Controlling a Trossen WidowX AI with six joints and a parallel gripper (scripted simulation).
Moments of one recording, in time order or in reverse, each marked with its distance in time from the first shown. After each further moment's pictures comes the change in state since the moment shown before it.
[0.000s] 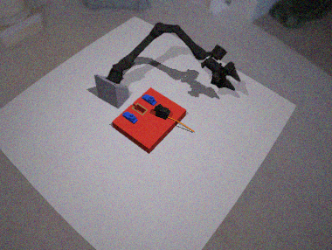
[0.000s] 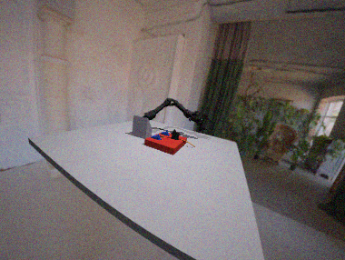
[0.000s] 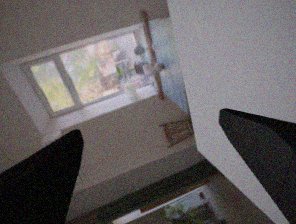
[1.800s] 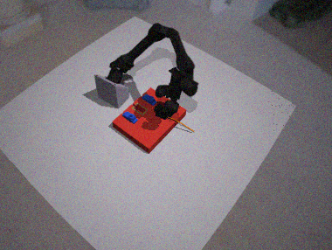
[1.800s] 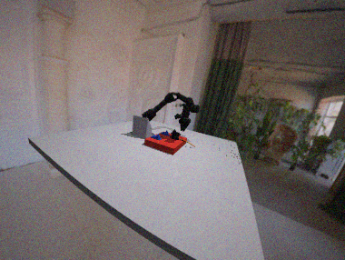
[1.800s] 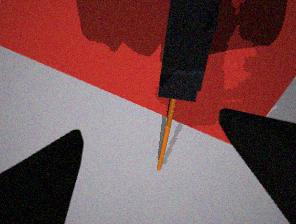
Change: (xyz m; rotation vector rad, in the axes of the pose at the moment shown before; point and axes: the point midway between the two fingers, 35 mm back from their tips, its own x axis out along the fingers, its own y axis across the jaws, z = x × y) arm -0.119 0.020 0.337 0.555 -0.912 -0.994
